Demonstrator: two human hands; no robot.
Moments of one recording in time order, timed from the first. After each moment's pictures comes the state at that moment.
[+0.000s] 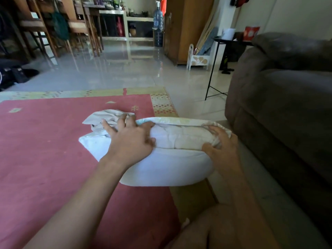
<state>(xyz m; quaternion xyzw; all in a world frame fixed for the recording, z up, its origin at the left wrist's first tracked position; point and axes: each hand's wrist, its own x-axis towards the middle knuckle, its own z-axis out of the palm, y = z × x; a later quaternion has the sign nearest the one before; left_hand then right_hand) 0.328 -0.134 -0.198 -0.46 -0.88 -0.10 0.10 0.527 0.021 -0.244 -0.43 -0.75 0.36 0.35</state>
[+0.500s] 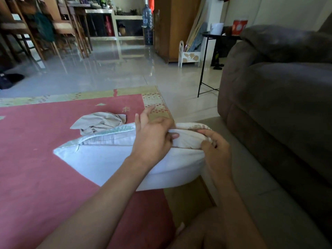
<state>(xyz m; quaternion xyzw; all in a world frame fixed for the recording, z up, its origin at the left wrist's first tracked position) 0.359 -0.062 -0.212 -0.58 -0.73 -0.32 0.14 0.521 0.026 -0.258 -0.37 -0.65 0.47 0.48</state>
